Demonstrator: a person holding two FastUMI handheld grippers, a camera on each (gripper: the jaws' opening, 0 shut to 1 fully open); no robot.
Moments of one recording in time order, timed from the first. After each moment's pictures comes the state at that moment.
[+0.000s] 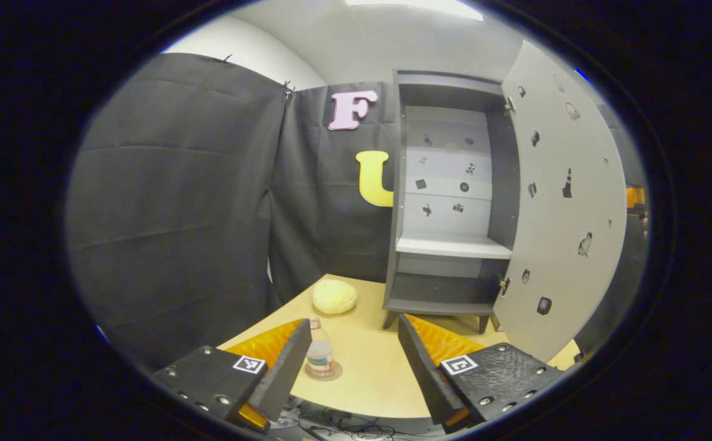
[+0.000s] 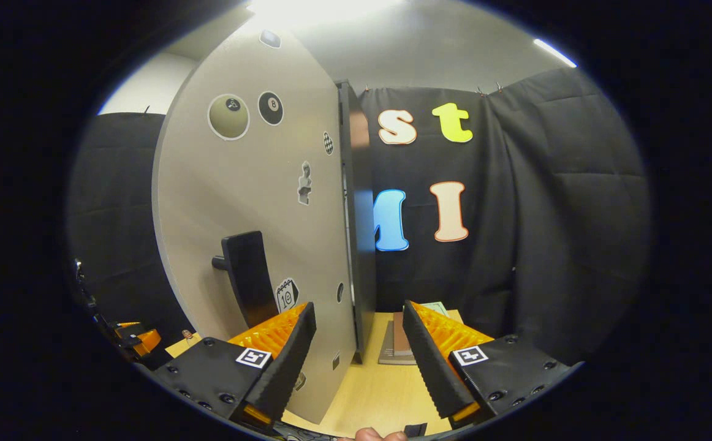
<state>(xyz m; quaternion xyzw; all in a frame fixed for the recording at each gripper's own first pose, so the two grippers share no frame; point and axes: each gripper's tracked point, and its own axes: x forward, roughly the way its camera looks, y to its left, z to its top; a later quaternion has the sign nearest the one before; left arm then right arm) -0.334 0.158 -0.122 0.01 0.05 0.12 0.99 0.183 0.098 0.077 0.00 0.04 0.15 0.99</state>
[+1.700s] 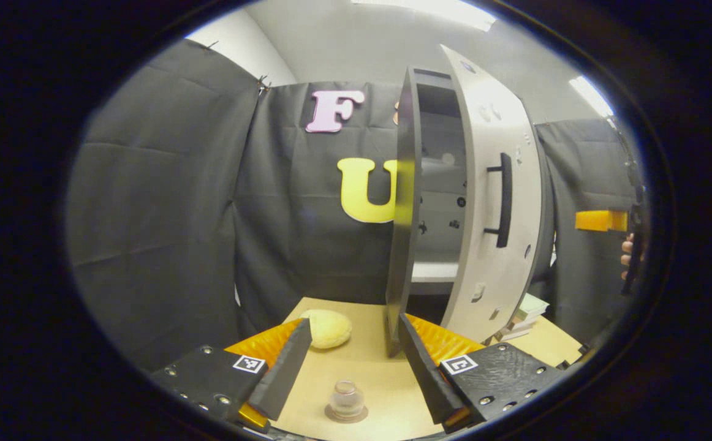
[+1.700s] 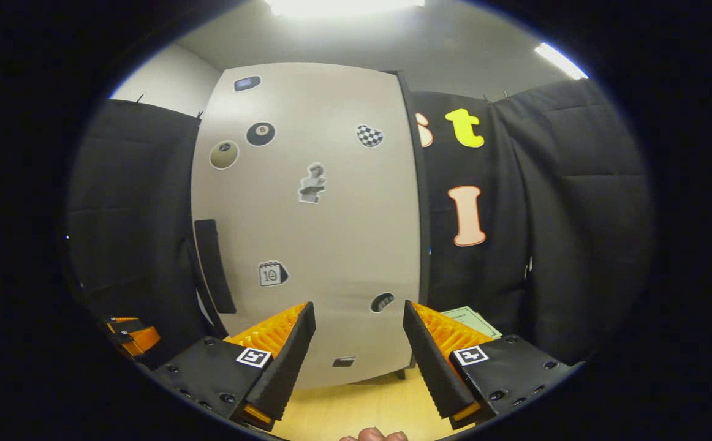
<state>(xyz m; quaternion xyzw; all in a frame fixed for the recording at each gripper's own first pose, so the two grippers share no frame) -0.212 0.254 -0.055 0.01 0.02 0.00 1.00 0.198 0.208 0.060 0.01 0.01 0.08 1.00</state>
